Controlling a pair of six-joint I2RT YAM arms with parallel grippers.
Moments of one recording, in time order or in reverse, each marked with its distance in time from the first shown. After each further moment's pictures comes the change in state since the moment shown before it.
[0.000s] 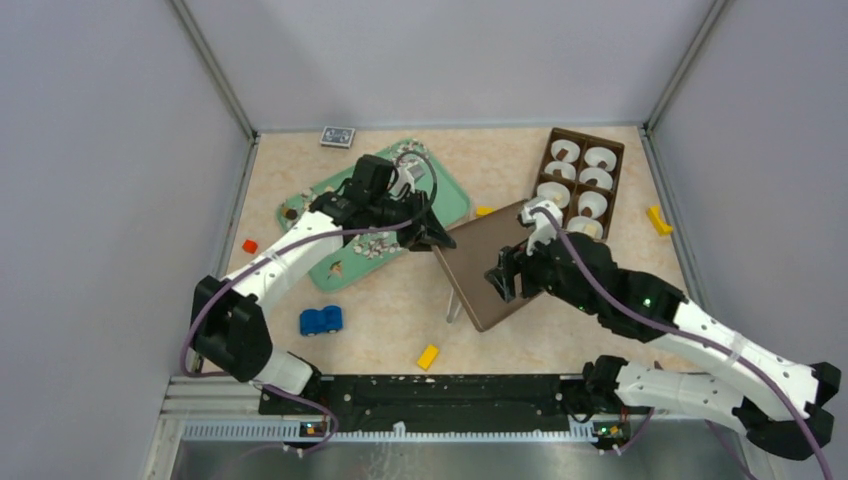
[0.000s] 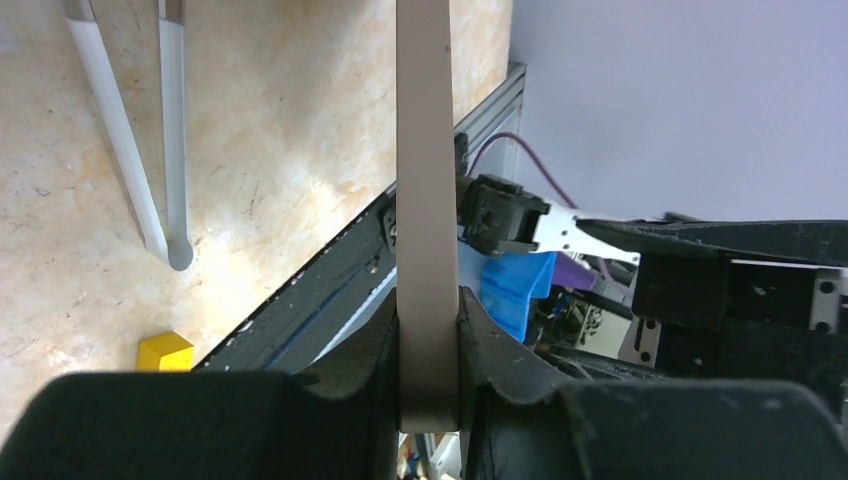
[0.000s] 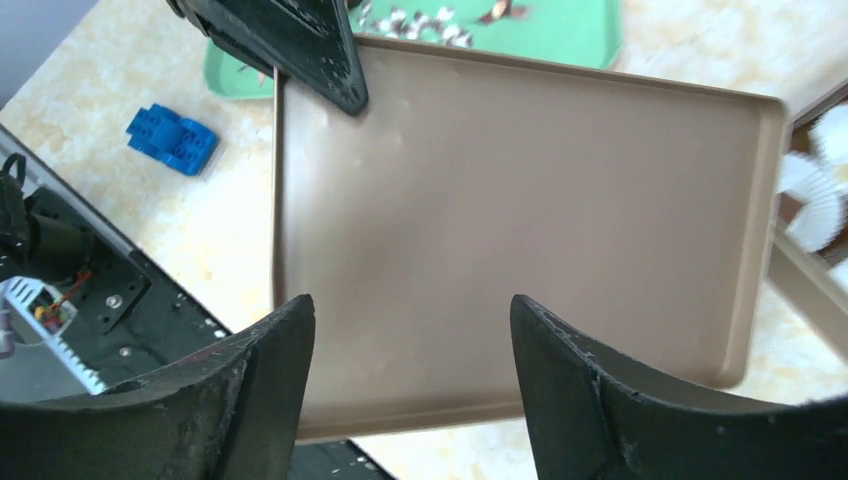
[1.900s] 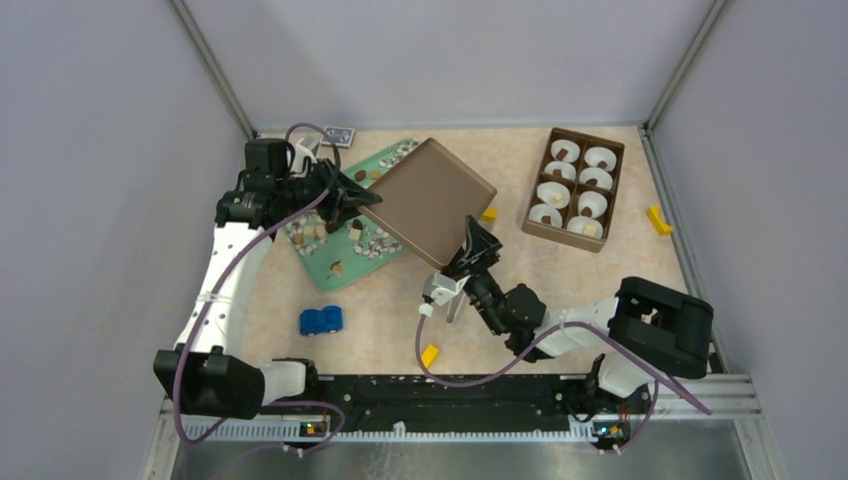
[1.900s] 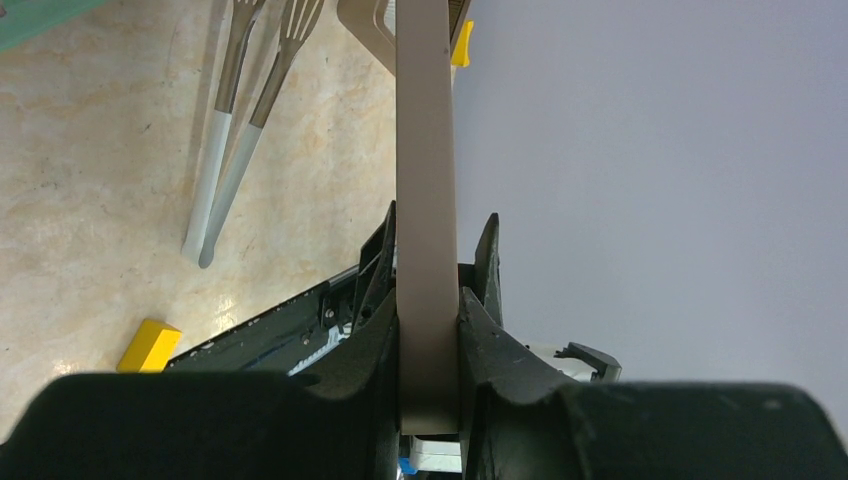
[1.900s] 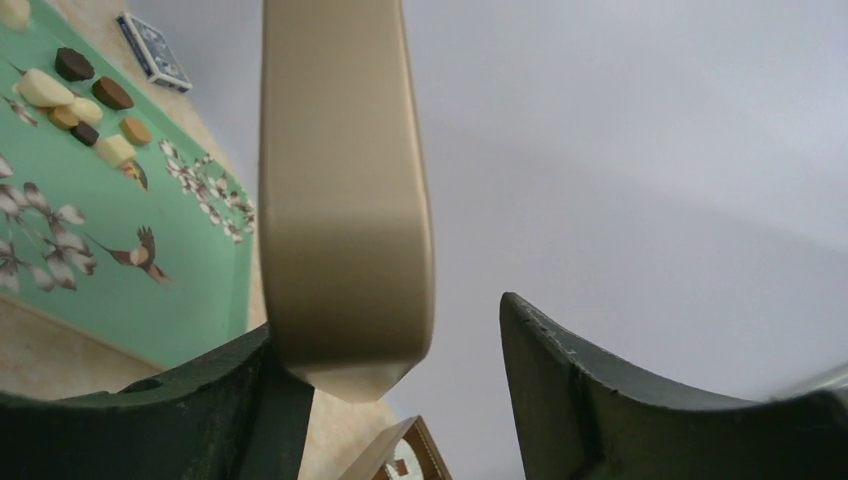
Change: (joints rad) left arm 0.463 -0.229 0.115 -0.260 0.042 -0.078; right arm 0.149 0.659 -0.540 2.041 0.291 -1.633
